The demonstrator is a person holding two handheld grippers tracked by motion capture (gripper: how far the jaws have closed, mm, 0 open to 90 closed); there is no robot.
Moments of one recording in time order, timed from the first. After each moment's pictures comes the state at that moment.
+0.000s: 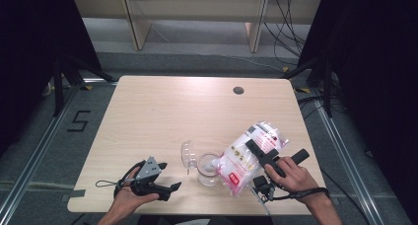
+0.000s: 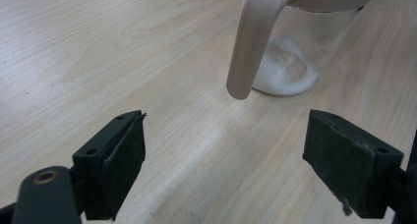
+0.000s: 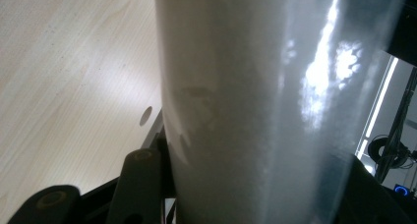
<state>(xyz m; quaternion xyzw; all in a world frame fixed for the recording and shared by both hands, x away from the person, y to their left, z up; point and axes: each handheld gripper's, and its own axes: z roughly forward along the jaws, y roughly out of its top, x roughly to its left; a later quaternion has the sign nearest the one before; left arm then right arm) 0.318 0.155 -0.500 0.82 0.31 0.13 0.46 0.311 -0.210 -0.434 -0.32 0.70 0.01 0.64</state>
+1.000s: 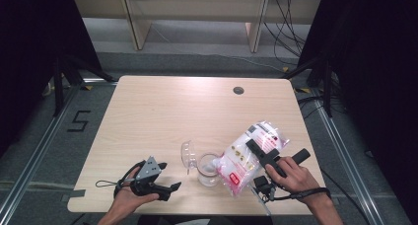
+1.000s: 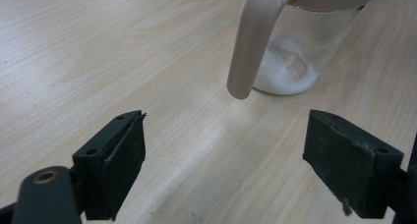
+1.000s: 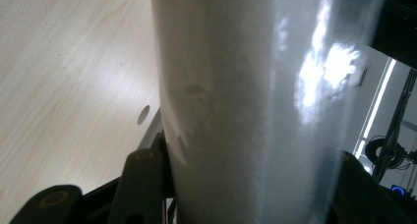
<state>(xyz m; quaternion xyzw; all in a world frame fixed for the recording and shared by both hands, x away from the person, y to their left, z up) 0.317 0.155 -0.500 0.82 0.32 0.13 0.46 0.309 -0.211 -0.432 -0.32 0.70 0.01 0.64</state>
